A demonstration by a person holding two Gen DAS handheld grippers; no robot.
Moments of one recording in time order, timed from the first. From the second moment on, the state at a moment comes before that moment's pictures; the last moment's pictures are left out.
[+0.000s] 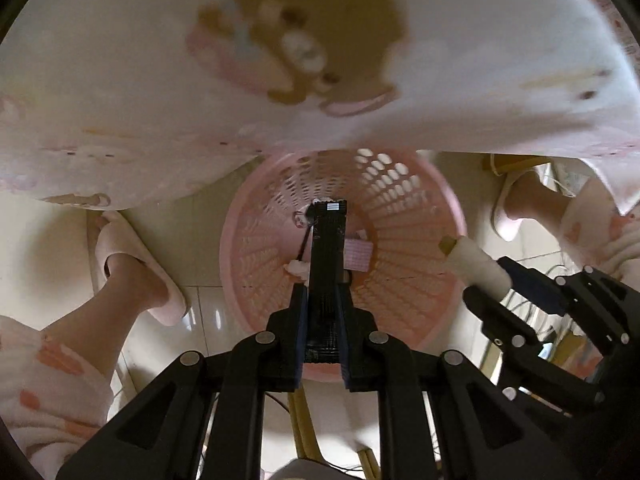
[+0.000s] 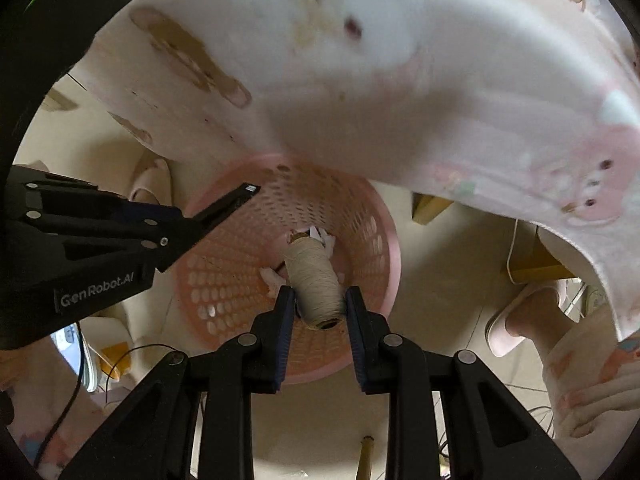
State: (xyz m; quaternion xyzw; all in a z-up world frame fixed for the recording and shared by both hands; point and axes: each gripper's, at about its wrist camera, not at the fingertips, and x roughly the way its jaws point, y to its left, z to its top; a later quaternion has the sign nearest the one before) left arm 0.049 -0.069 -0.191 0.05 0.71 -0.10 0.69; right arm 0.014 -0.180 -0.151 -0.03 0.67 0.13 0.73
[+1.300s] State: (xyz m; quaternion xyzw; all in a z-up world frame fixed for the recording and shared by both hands) left arm 0.050 -0.045 -0.226 0.02 0.74 -0.07 0.67; right arm 0.021 -0.178 -0.206 -0.02 0.71 0.08 0.69
